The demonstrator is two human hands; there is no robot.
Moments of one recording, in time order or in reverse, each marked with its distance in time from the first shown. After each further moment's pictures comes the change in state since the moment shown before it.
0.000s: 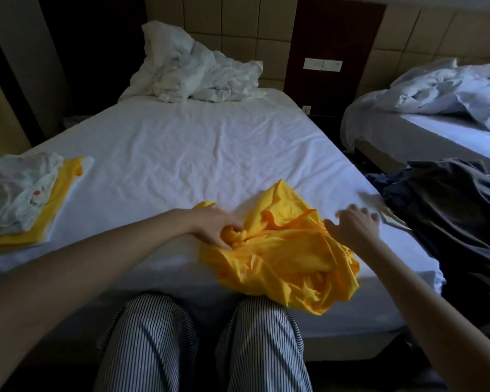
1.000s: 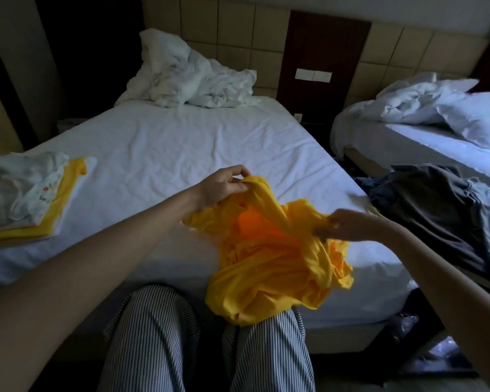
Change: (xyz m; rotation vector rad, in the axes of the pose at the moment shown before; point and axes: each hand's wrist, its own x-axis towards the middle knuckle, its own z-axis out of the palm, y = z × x) left_hand -0.032 0.028 -0.046 -1.236 0.465 0.106; right_hand -0.036 0.004 -0.064 0.242 -0.440 -0.431
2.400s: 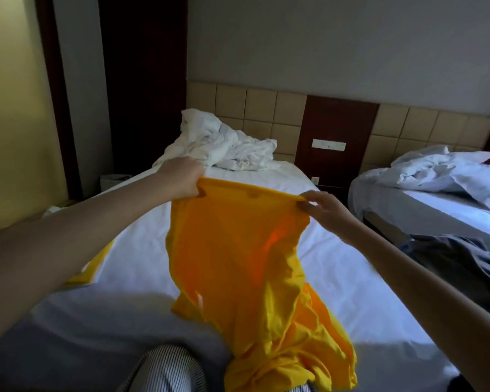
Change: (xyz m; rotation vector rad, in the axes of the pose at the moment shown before) left_hand -0.042 0.110 -0.123 1.580 0.416 -0.147; right_hand 0.027 -0.095 -0.086 0.524 0.660 -0.378
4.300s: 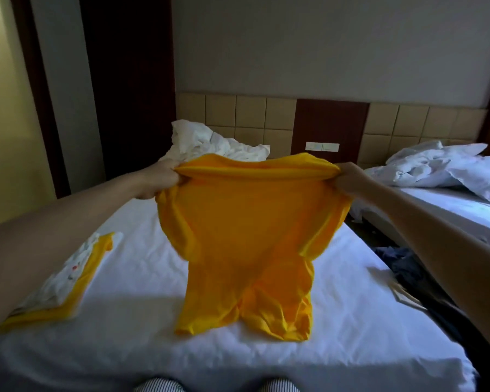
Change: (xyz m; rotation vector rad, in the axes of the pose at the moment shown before) left_hand 0.033 -0.009 -0.018 -1.128 -0.158 -0.133; right_hand 0.070 0.027 -0.080 -0.203 0.099 0.291
